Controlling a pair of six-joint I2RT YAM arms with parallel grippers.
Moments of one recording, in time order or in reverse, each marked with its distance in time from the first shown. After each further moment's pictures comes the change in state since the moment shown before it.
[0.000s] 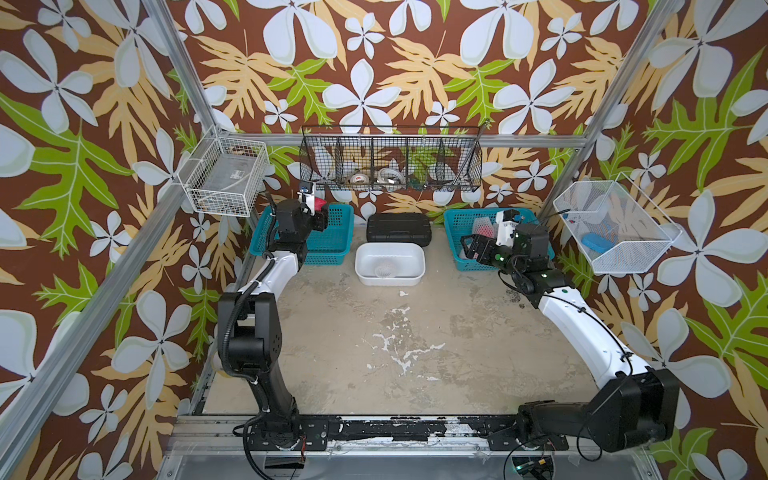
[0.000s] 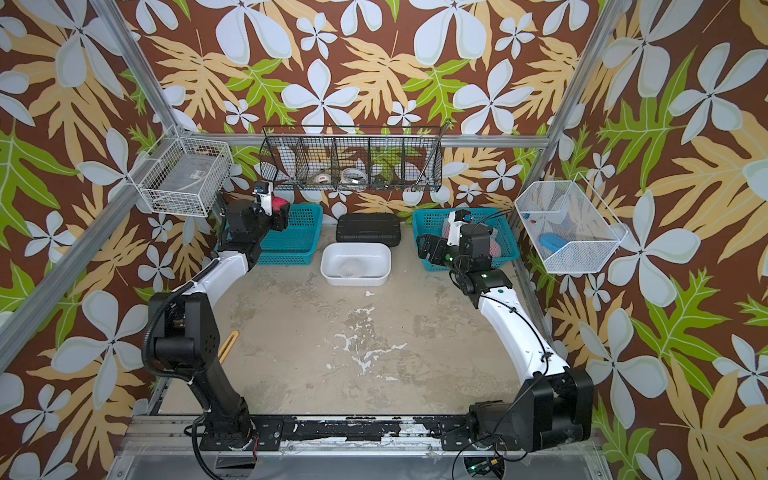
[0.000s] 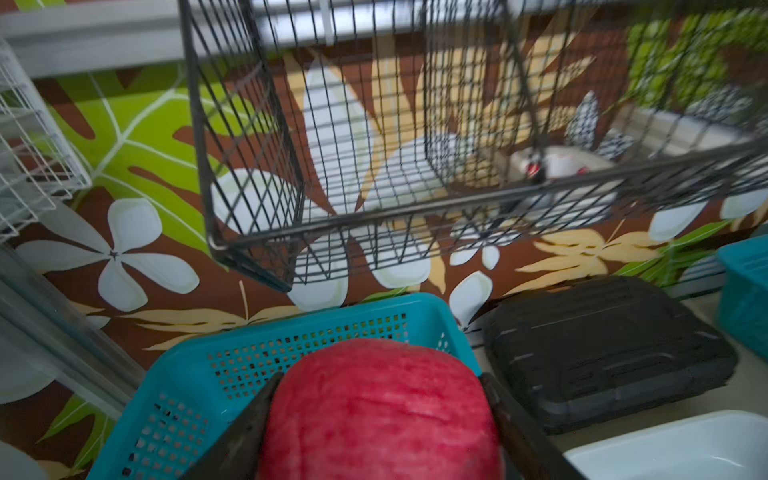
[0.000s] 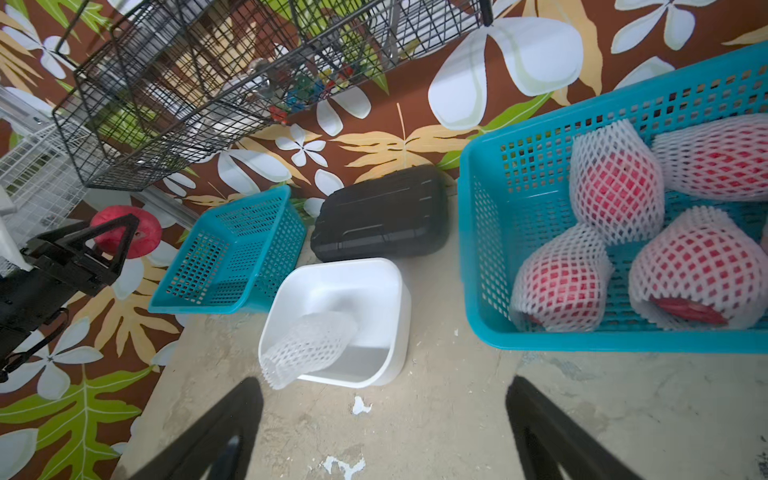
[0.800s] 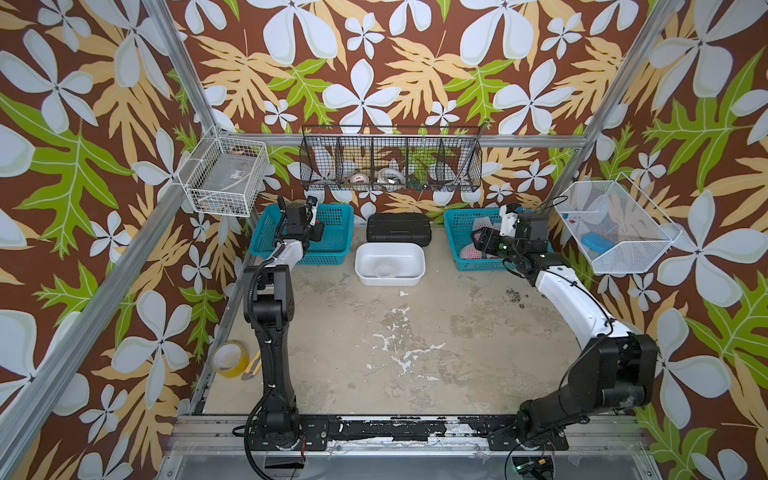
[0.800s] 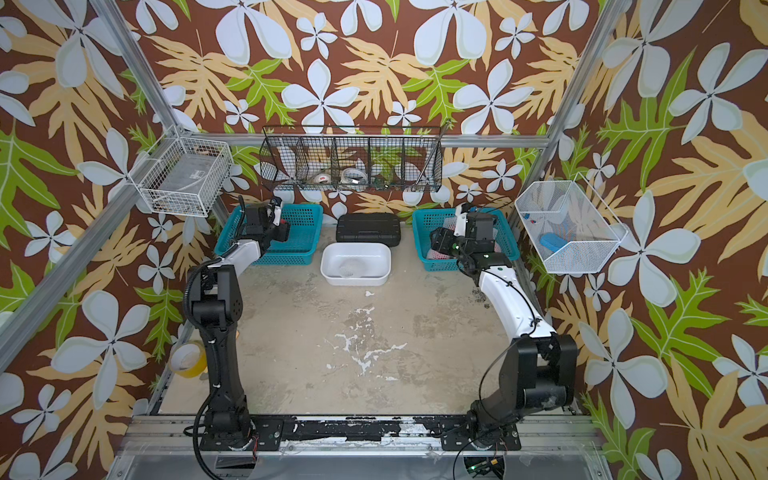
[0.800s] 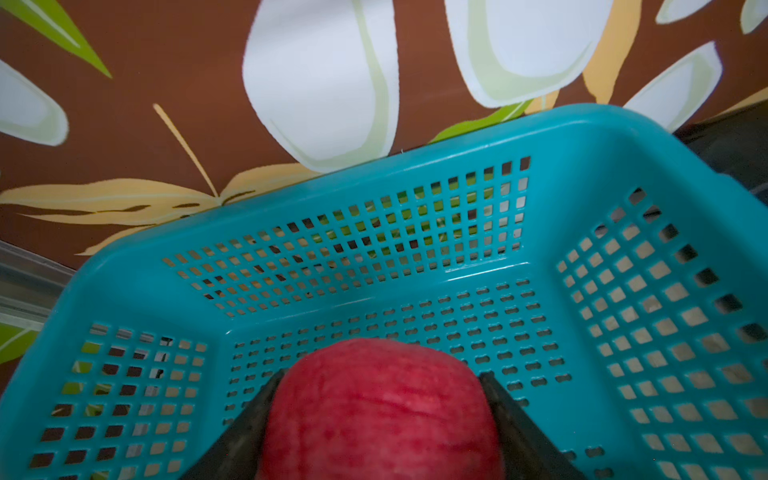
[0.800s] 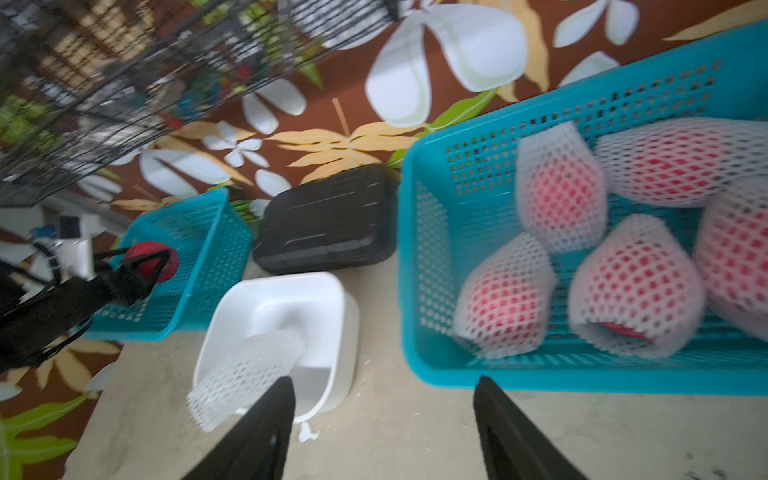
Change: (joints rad) left arm 0.051 0.431 0.360 -0.243 -0.050 0.130; right arm -0.145 0.202 0.148 -0.063 0.012 -0.065
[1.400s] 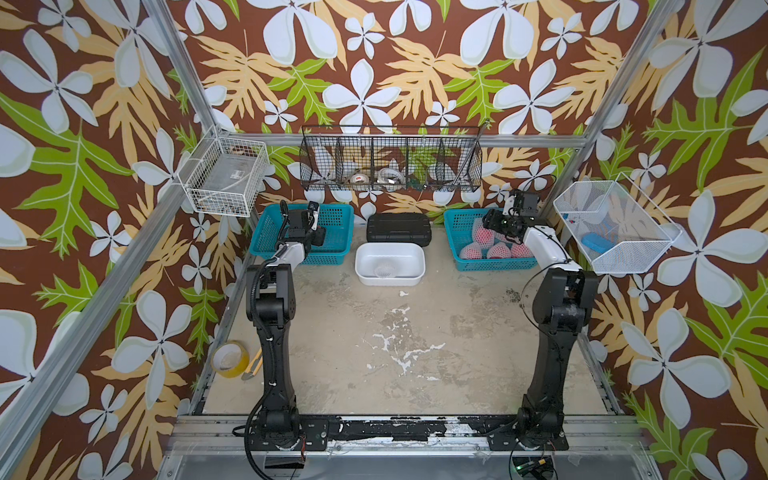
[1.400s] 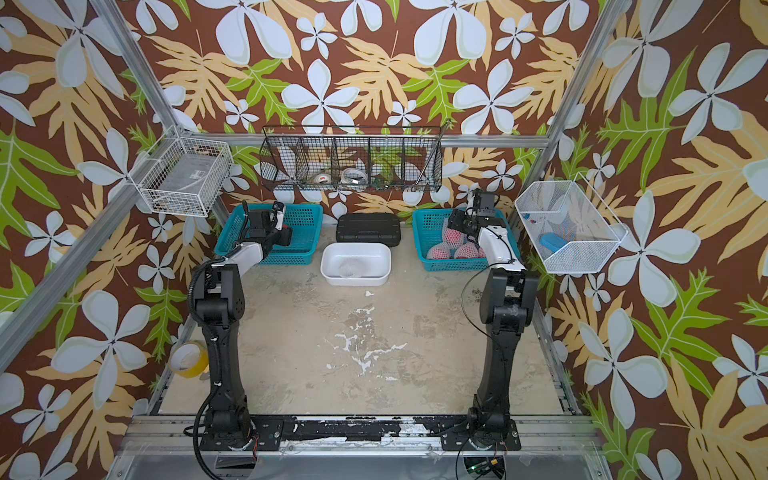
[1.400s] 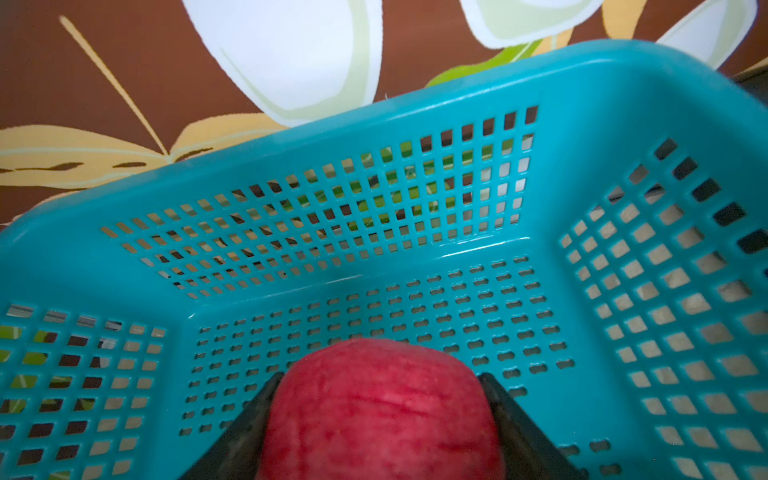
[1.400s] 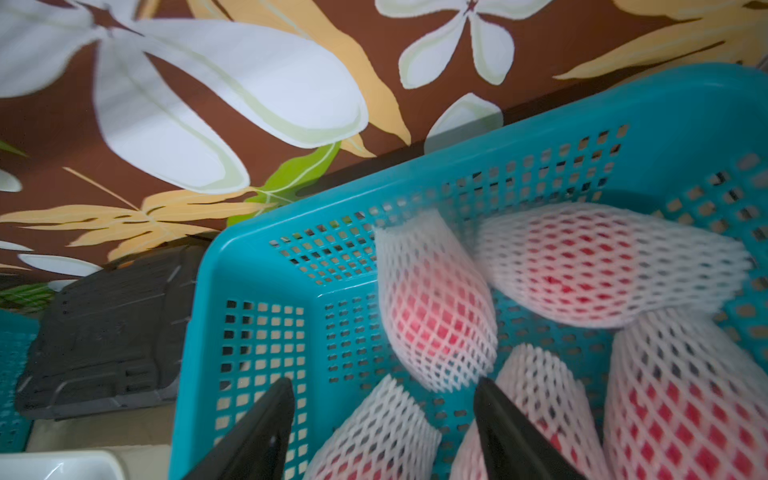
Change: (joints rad) left arm -0.001 0.032 0.000 0.003 0.015 -0.023; right arm -0.098 0.734 0.798 -0.211 0.056 -0.114
